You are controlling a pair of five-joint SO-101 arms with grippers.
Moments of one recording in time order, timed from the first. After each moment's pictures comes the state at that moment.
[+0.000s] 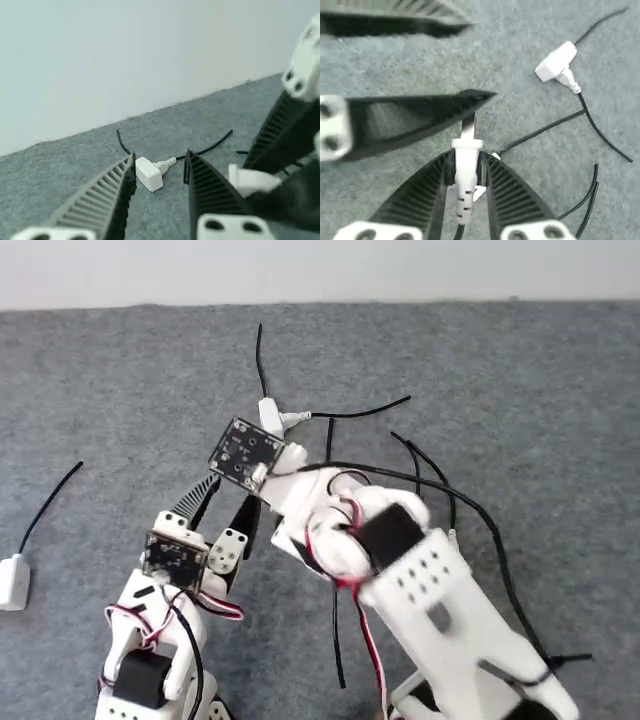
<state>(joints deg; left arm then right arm) 11.4 -102.9 86.6 38.5 -0.7 -42.5 -33.2 21.5 72.9 24.4</state>
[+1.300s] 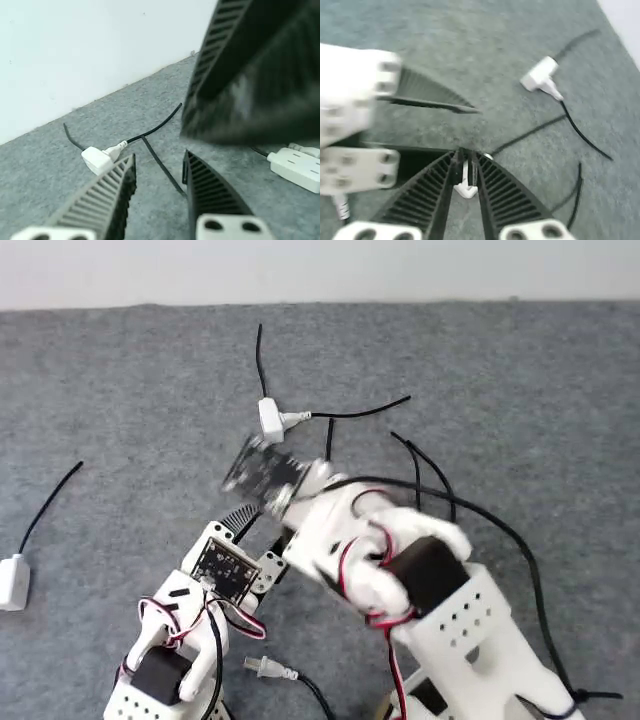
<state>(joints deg) 22.4 -102.5 92.7 37.8 -4.6 -39.0 -41.3 22.6 74.8 23.3</state>
